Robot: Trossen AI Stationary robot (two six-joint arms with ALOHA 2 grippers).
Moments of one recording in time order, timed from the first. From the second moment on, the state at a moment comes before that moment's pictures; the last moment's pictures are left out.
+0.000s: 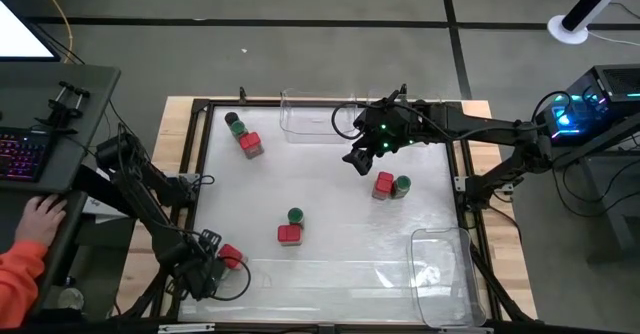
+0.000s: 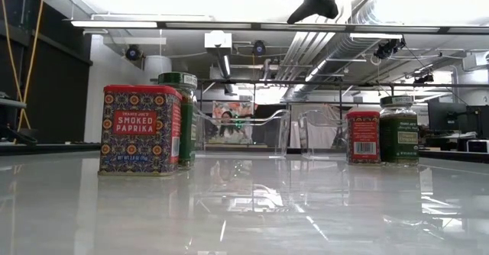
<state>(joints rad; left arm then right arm) -0.99 1.48 0.91 -0.97 0.19 -0.58 -0.13 1.48 1.53 -0.85 -0.03 0.52</state>
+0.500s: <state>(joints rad) -1.00 1.48 0.91 -0.96 0.17 -0.61 -0.13 1.48 1.53 -0.85 -0.03 0.52</state>
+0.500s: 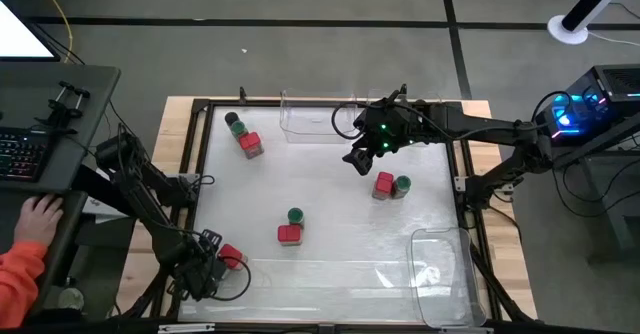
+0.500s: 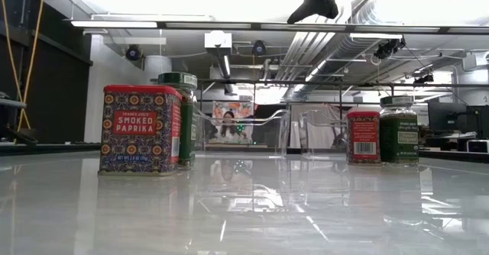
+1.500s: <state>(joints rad) -1.00 1.48 0.92 -0.93 0.10 -1.26 -0.13 1.48 1.53 -0.85 0.00 0.52</state>
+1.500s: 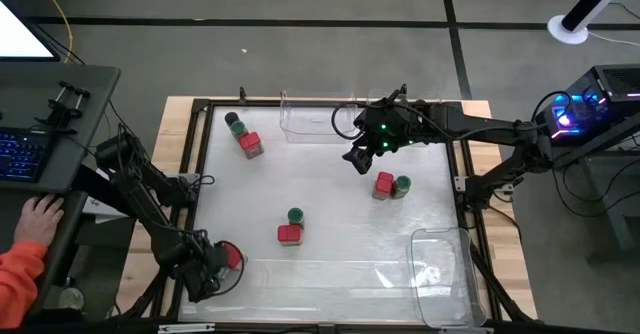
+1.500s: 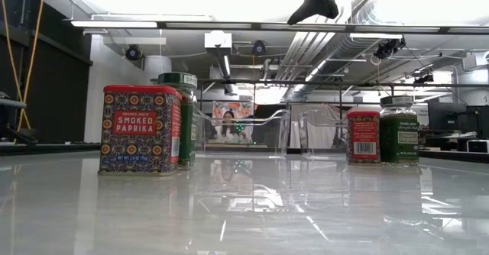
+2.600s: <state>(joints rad) -0.72 1.45 0.92 -1.03 0.00 -1.18 -0.13 1.48 1.53 -0.86 0.00 0.49</state>
